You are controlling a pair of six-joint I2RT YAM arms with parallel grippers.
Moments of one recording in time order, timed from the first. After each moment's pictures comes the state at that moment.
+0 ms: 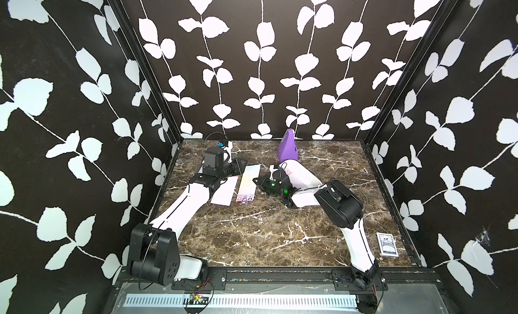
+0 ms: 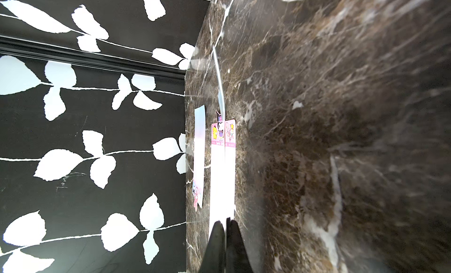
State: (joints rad) left arm -0.29 1.37 1.01 -0.13 0.32 -0.45; right arm 0.74 2.21 1.21 0.68 -0.22 1.28
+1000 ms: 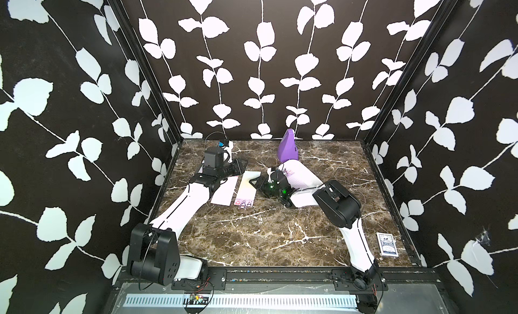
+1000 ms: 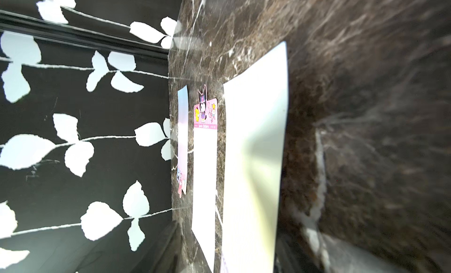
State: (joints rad) left arm -0.29 1.37 1.01 -0.13 0.34 -0.45; right arm 0.75 2.21 1.23 0.58 -0.27 1.22
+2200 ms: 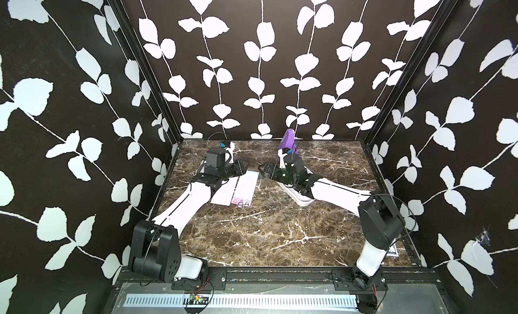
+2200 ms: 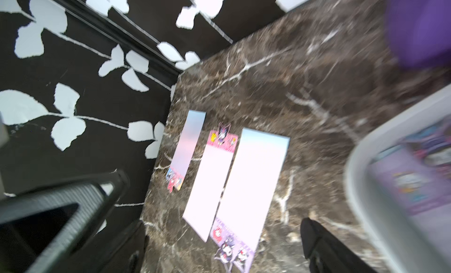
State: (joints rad) left arm -0.32 1.41 1.01 -0.14 0.34 -0.47; right arm 0.67 1.77 1.23 0.07 -0.13 0.77
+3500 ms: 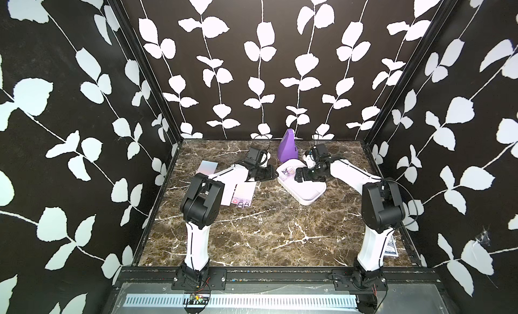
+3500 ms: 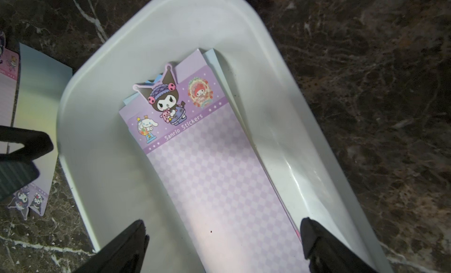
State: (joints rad) left arm -0.53 2.03 1.44 -0.26 0.44 -0.50; right arm 0.32 1.91 1.43 -0.64 -0.19 0.17
